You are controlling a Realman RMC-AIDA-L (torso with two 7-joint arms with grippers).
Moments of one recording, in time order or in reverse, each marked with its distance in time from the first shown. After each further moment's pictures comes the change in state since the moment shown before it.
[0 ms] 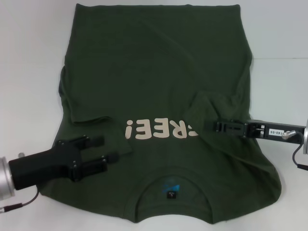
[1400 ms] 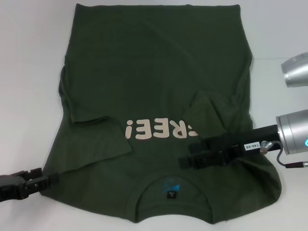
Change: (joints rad) left arm 0.067 0.017 -0.269 0.101 0.310 -0.067 -0.257; right arm 0.117 -0.014 -0.224 -0.100 -0.118 -0.147 0.044
